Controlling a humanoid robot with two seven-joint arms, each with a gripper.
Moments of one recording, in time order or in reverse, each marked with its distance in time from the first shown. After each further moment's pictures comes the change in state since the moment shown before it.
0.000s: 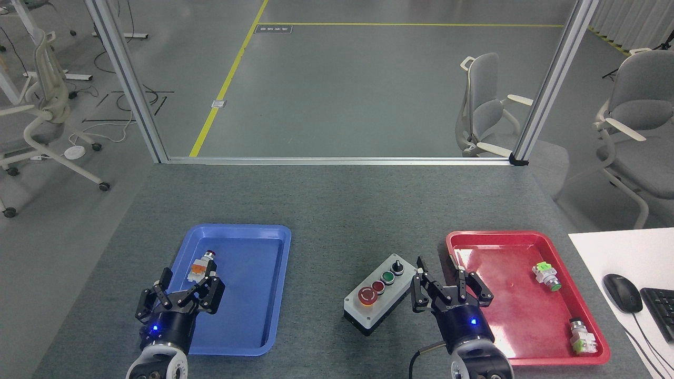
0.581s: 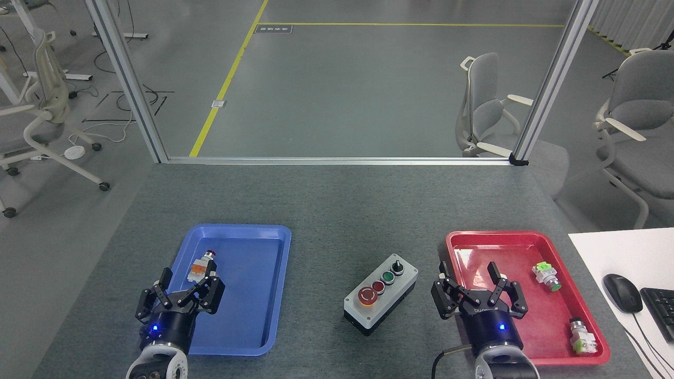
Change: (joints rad) left arm 0.000 0.000 0.000 0.000 0.000 0.000 0.000; right arm 0.030 -0.019 -0.080 -0.063 0.000 0.003 0.001
